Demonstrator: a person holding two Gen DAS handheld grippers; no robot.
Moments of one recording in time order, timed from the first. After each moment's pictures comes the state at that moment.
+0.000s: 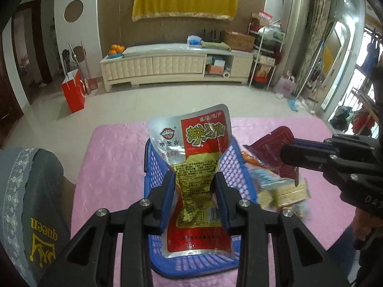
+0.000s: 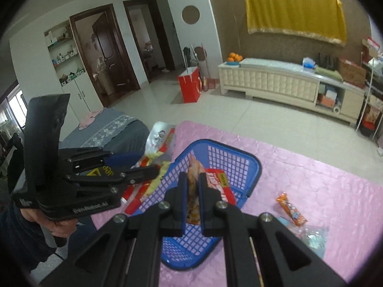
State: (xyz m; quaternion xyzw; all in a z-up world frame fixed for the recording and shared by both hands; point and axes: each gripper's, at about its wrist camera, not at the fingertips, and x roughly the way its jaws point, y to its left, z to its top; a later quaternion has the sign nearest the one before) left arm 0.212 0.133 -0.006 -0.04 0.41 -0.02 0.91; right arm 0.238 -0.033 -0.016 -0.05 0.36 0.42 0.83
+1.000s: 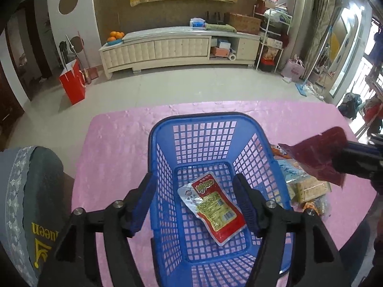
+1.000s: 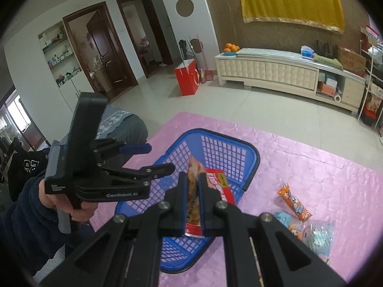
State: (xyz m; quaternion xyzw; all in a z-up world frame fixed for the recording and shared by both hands) left arm 0.247 0.140 -0.036 -0.02 0.45 -0.01 0.90; right arm 0.240 -0.032 -0.017 -0.05 0.38 0.41 0.83
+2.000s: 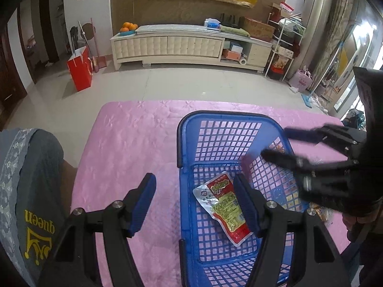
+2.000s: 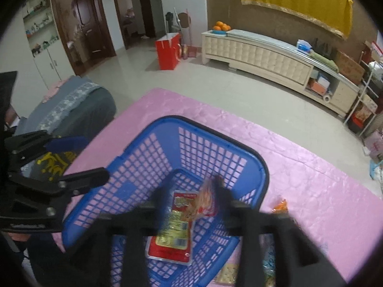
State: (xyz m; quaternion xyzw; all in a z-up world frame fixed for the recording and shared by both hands) left arm 0.251 0.181 -0.057 -0.07 0.45 0.01 0.89; right arm 0.295 0.035 -0.084 -0.15 0.42 0.34 0.83
